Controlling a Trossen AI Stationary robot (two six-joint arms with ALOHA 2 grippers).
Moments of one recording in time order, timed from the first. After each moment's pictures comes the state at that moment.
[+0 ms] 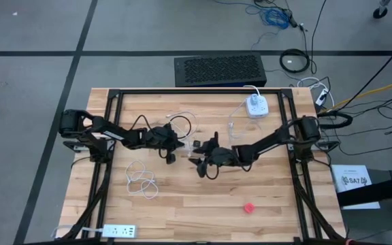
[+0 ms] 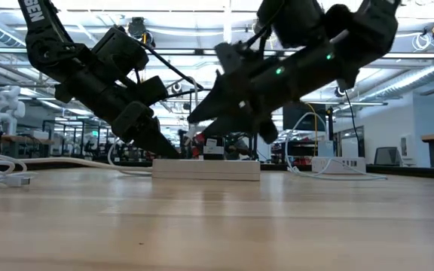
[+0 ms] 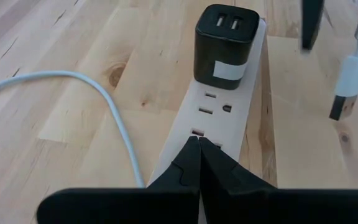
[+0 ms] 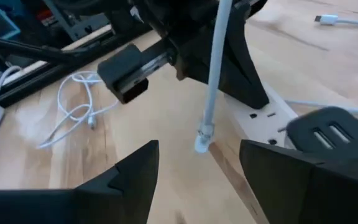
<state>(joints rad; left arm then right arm) 0.14 1.62 0.45 0.52 -0.01 0.00 0.14 1.88 0.86 0.58 0.34 0.56</state>
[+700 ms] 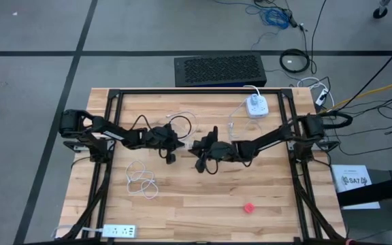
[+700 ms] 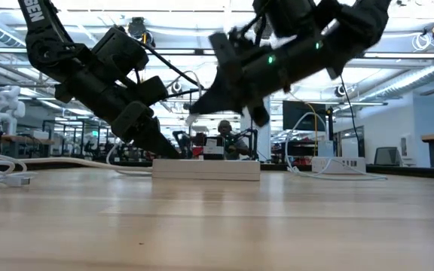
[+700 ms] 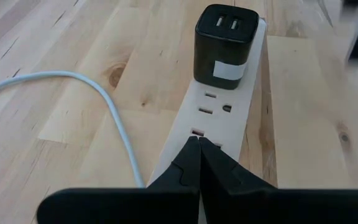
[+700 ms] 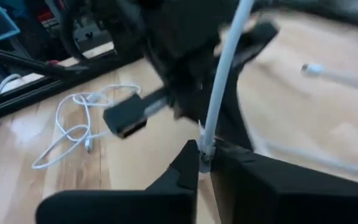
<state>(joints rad) 0.14 1.62 0.45 0.52 -0.01 0.00 0.11 1.88 0.91 0.57 0.33 0.47</state>
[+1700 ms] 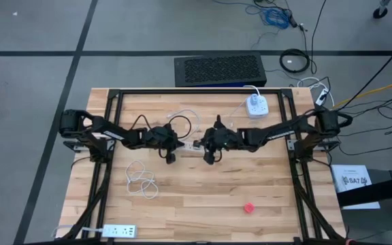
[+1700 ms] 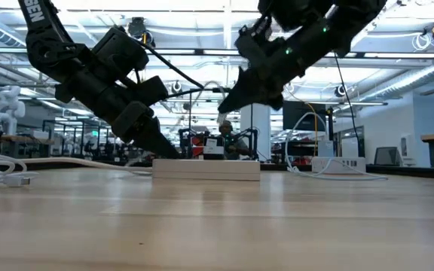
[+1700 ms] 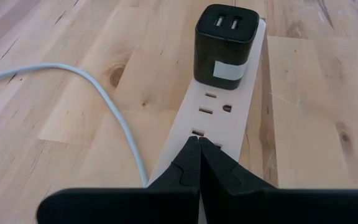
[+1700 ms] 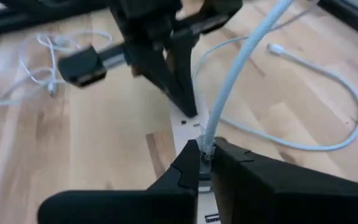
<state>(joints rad) 0.14 1.62 0.45 0.52 0.00 0.01 0.00 1.65 0.91 0.16 0.21 0.28</state>
